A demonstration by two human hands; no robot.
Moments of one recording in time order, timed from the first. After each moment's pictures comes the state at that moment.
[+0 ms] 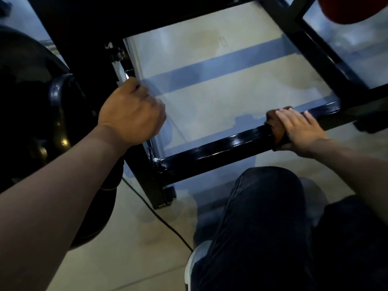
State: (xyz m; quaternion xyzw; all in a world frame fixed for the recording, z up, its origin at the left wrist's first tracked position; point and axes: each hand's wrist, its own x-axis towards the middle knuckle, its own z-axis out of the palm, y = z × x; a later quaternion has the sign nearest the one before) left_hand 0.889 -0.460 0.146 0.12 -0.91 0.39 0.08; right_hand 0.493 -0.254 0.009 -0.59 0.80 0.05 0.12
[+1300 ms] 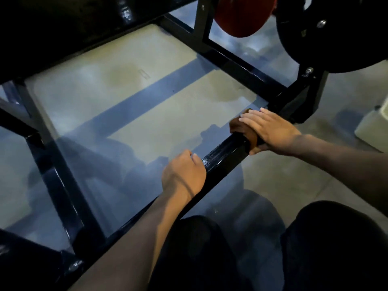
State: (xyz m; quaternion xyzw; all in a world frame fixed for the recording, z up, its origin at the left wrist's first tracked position) left_hand 0.644 -0.373 0.026 0.45 -0.83 -0.32 -0.04; right_hand 0.361 -0.230 -0.017 -0.65 0.76 0.06 -0.02
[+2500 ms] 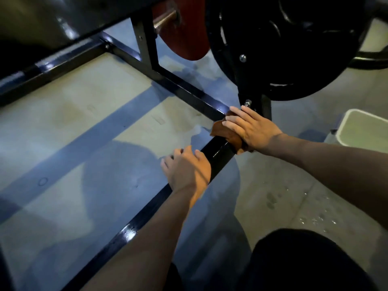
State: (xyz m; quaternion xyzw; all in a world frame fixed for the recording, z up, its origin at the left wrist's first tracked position) left_hand 0.378 -0.298 0.009 0.46 -0.85 -0.26 0.04; right_hand 0.141 -0.180 -0.032 -0.62 0.75 0.18 -0.12
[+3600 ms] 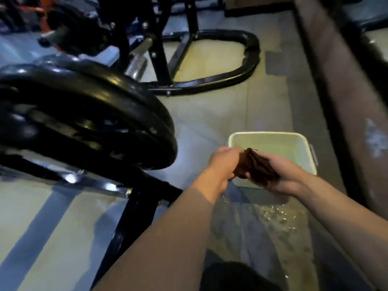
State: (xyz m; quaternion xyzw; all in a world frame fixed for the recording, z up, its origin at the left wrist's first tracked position) left_hand 0.066 -0.039 0.075 0.25 -0.68 -0.65 -0.23; right_hand 0.056 0.114 0.020 0.23 0.48 -0.79 0.30
